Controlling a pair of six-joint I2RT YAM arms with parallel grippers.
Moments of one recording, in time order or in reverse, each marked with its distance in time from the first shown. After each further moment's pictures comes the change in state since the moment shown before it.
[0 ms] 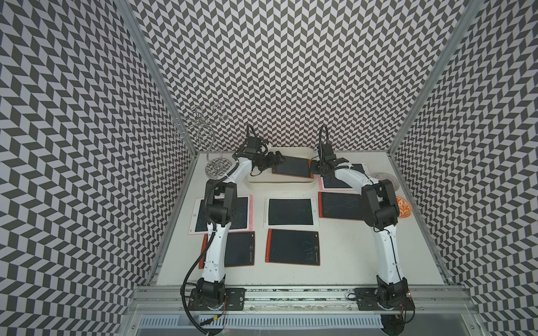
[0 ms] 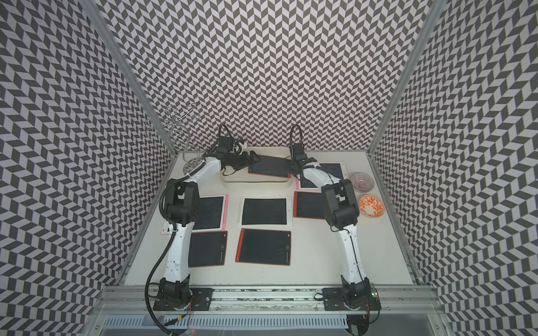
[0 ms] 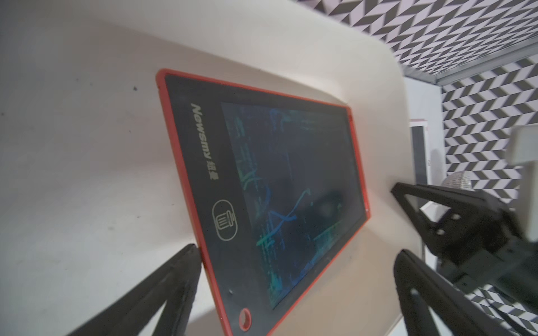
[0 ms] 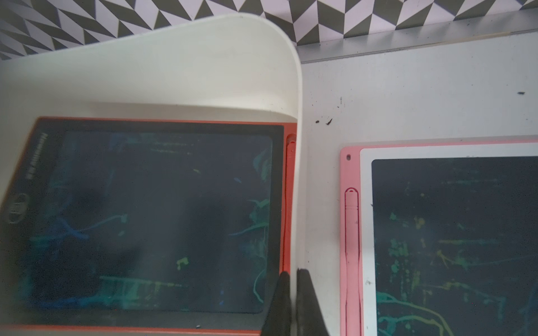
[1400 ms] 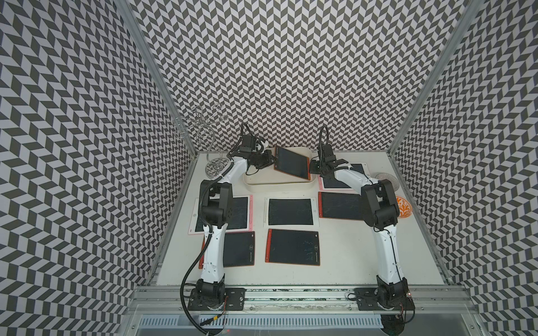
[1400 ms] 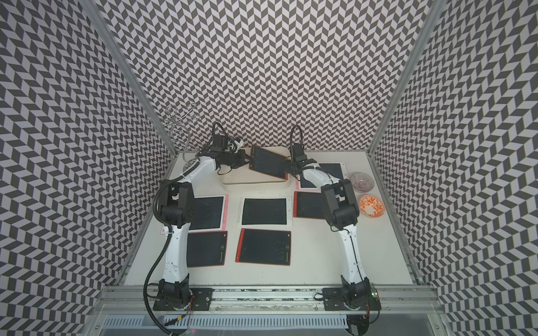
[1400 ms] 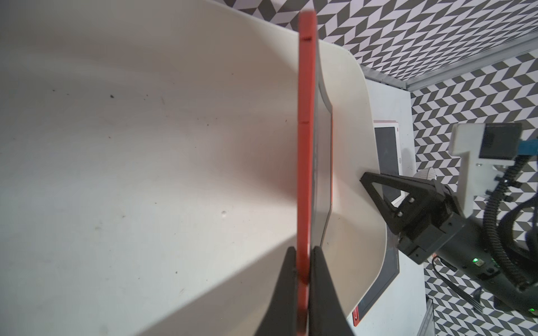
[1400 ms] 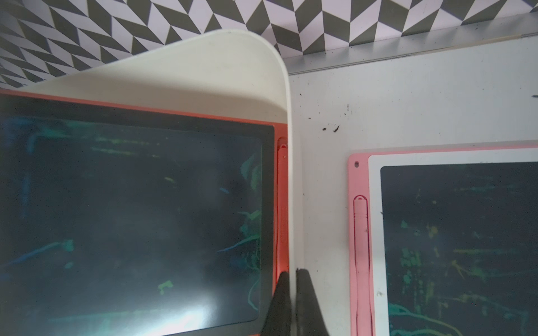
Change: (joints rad) left arm 0.030 -0.035 -0.053 -0.005 0.037 0.005; right arm 0.000 0.000 -0.022 0.056 -0.013 0.015
